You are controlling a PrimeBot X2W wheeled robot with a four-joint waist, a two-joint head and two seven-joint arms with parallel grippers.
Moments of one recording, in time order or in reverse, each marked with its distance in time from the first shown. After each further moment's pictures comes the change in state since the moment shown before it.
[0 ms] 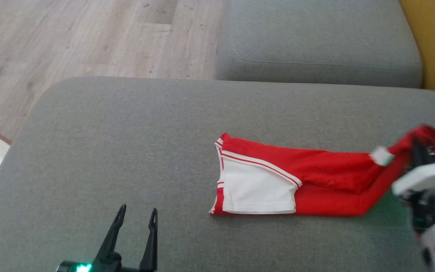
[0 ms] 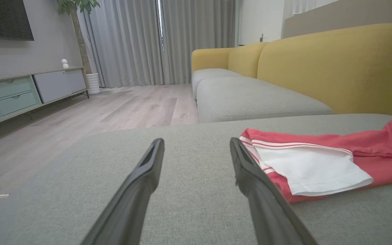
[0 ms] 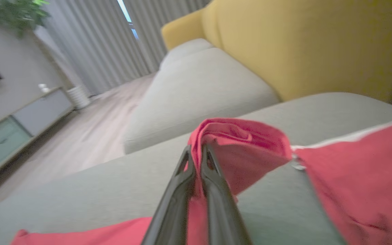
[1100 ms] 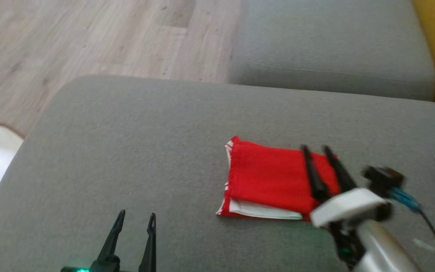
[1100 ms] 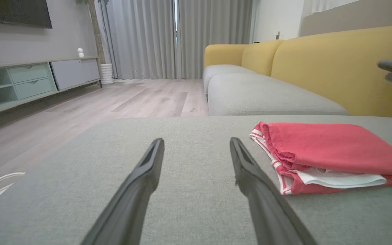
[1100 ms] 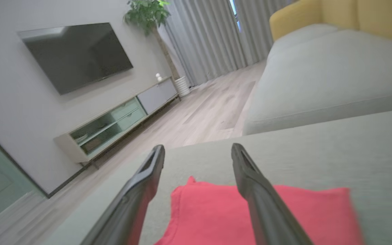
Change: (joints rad) left arm 0.019 -0.056 0.067 0.050 0.033 -0.060 0.000; right arm 0.167 0.235 0.237 -0.389 -0.055 0.000 -0.012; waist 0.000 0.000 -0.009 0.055
